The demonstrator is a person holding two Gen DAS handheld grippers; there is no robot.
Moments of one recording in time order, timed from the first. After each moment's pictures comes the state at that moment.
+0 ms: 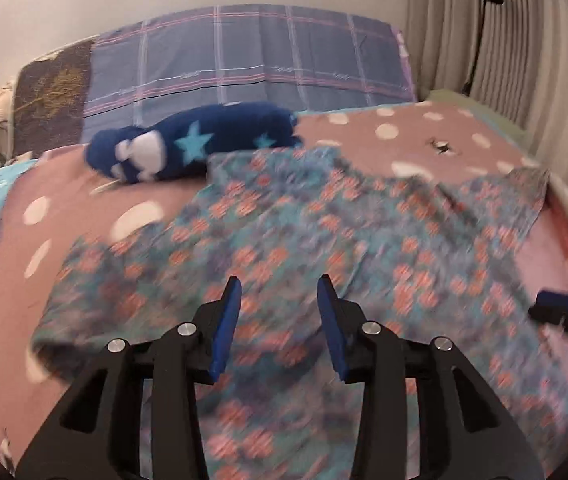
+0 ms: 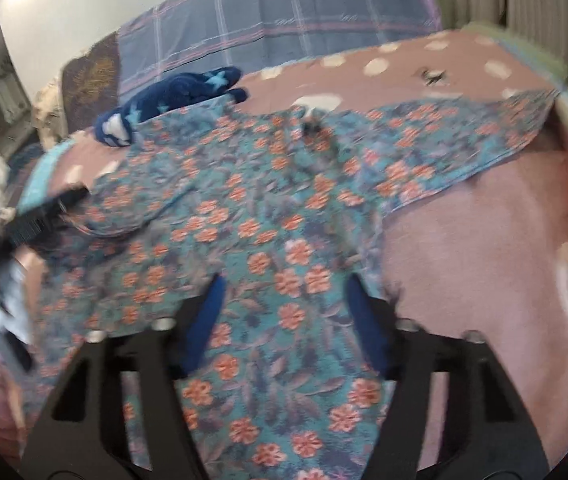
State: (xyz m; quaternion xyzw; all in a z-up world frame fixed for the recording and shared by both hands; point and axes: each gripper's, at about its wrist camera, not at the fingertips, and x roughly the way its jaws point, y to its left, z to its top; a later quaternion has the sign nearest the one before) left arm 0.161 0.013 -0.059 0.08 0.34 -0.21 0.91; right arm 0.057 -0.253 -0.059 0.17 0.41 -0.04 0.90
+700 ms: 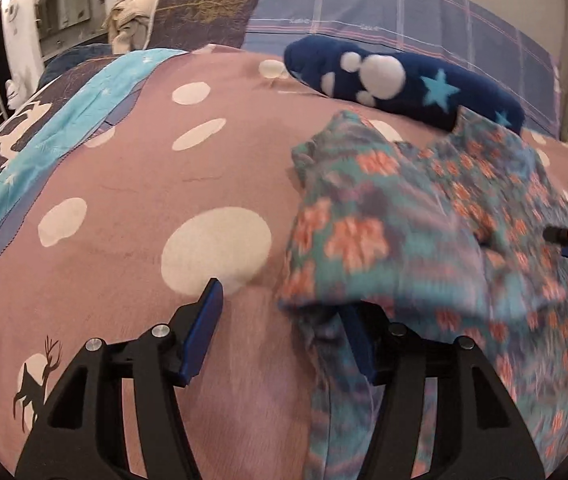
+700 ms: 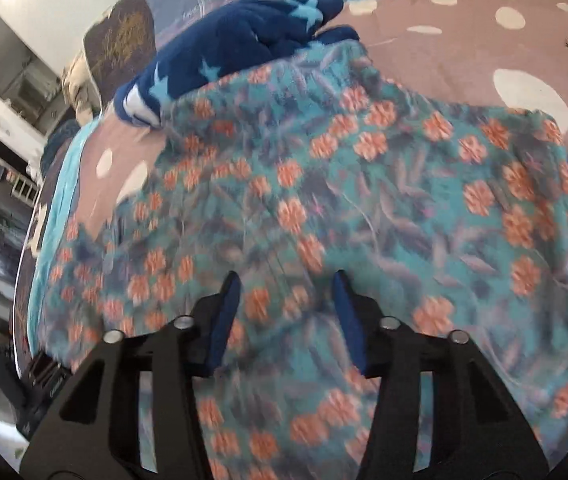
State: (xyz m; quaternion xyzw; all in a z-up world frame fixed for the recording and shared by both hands) left arm 0.216 0.160 -0.108 -0.01 0.41 0.03 0.91; right arm 0.269 -0.187 -0.095 0.20 0.47 0.06 0.86
